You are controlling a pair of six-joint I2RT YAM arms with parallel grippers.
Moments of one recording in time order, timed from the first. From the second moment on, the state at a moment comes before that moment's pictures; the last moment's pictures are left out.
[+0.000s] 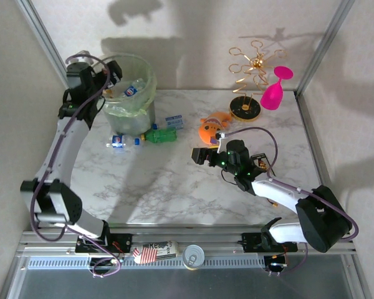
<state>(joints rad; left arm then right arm) -0.01 1.48 1.51 -0.23 -0.06 -0.47 0.63 1.32 0.58 0.37 -0.19 0.54</state>
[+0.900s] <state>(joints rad) -0.01 1.07 0.58 -0.09 -0.20 -0.88 0.63 1.44 0.65 0.40 -0.29 0.54</state>
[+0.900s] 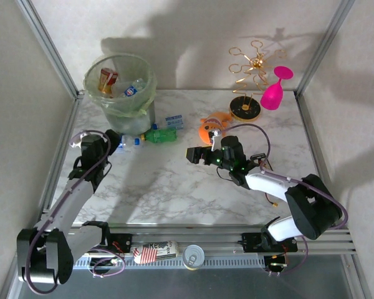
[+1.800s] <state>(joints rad) 0.03 1.67 0.76 0.19 -0.14 -1.24 0.63 1.41 0.67 0.36 -0.25 0.54</state>
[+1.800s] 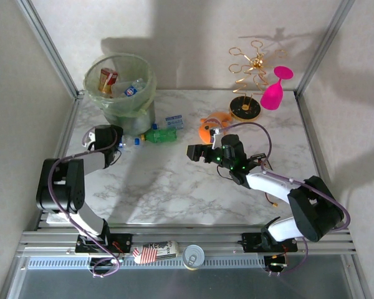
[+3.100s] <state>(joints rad) 0.04 1.47 0.56 0.08 -0.14 -1.15 0.63 1.37 0.64 0.35 -0.21 0.54</state>
